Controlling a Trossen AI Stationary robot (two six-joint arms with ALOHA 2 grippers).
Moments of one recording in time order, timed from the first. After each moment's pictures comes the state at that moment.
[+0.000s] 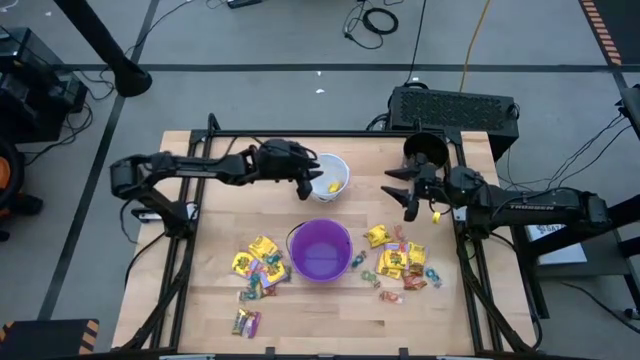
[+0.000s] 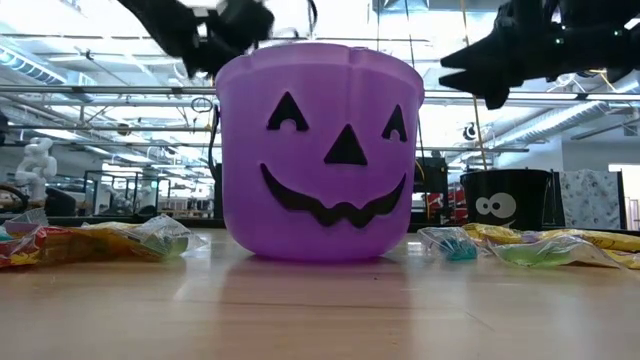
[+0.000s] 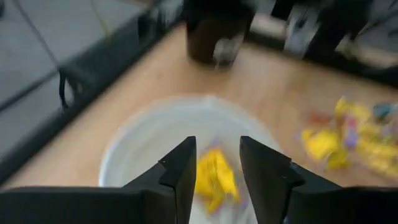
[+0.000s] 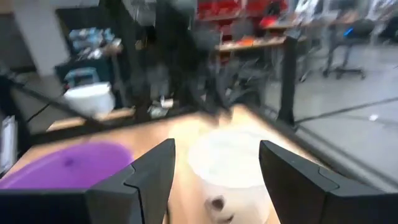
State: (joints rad) left arm 0.32 1.51 0.93 0.15 0.05 -0.11; right arm -0.19 0.67 0.32 0.30 0.03 0.14
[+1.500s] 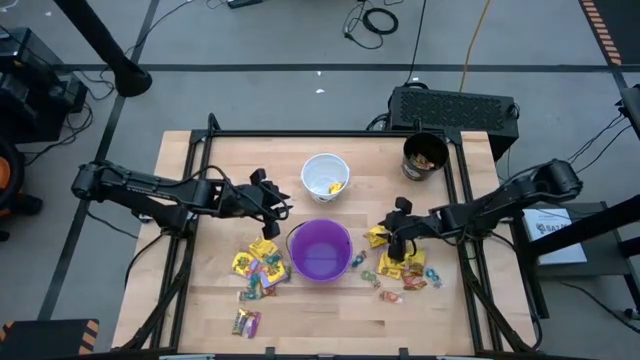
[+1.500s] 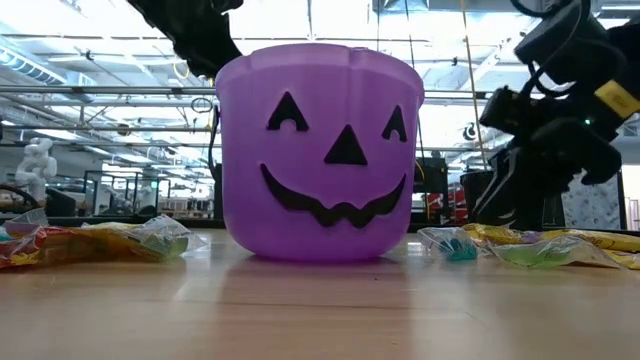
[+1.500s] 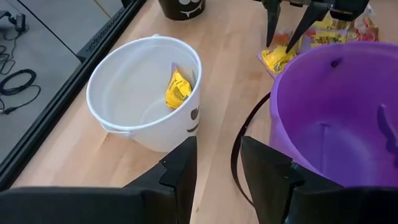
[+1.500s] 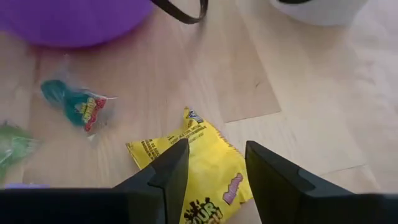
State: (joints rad) left arm -0.10 1.19 0.88 -0.36 -0.35 -0.15; right arm 0.21 1.22 0.32 0.11 0.31 0.32
